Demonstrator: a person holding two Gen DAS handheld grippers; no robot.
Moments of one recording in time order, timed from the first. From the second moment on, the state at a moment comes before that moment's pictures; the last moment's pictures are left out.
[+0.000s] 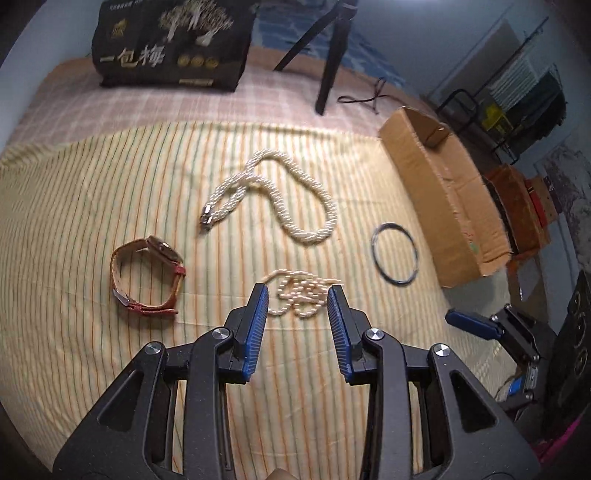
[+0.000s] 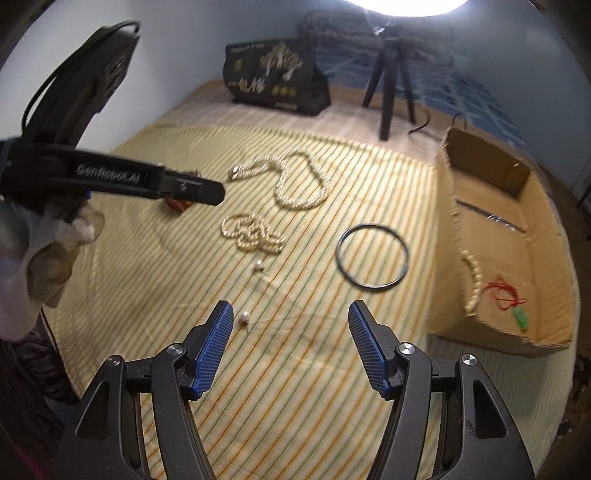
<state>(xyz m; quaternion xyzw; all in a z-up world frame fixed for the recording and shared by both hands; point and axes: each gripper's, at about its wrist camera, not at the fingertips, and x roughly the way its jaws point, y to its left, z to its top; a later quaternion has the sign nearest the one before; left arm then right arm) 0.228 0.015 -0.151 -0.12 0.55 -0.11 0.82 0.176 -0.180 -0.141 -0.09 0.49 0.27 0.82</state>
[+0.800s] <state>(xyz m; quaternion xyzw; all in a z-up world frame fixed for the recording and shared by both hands) 0.259 -0.012 -0.198 -0.13 0.61 -0.10 0.78 0.174 -0.170 -0.172 -0.10 0.53 0.28 0.80</state>
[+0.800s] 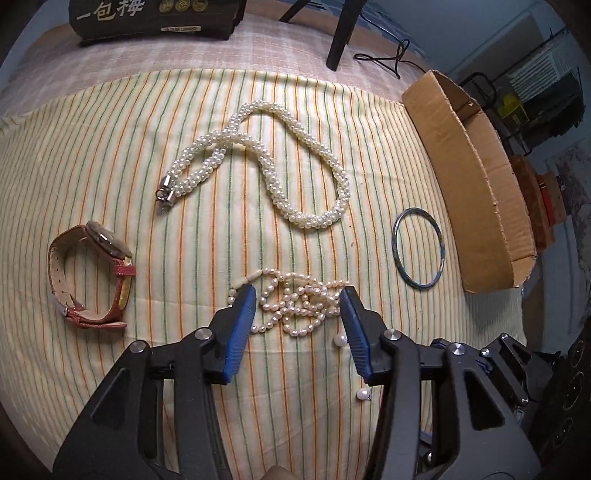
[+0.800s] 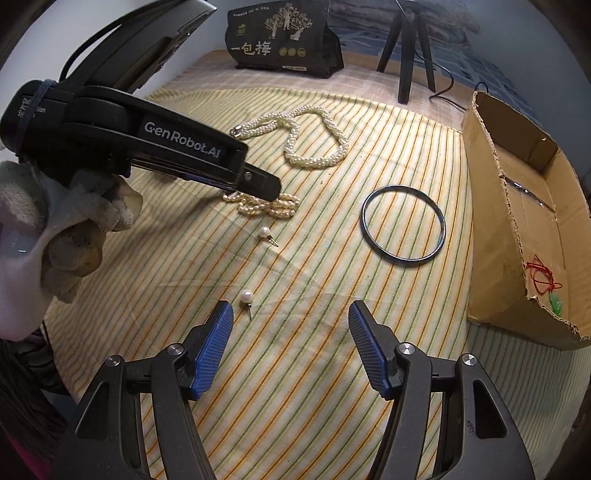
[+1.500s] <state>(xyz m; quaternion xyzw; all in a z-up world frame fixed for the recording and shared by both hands) 0.260 -0.035 -0.204 -0.05 0.59 -0.07 0.80 0.171 -0.159 -0.176 -0.11 0.52 0.29 0.79</state>
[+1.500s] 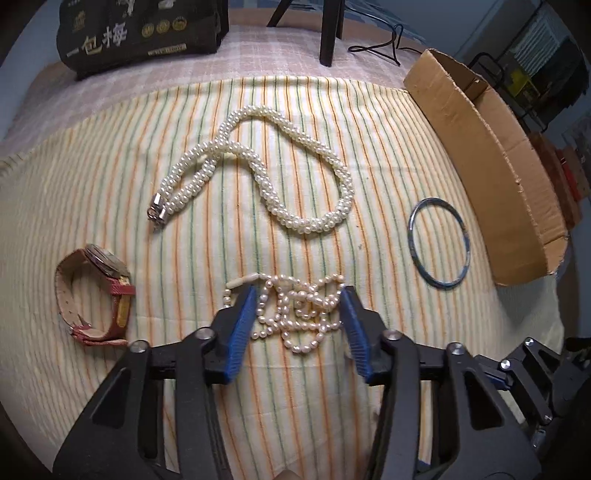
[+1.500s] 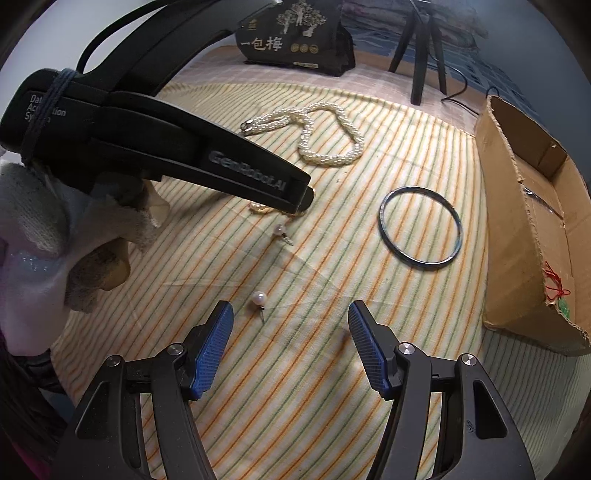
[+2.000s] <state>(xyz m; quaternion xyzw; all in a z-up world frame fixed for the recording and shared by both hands) 0.262 -0.010 -0.204 -0.09 0.58 -0.07 0.81 0.177 -0.139 -0.188 -0.15 0.53 0.29 0.79</state>
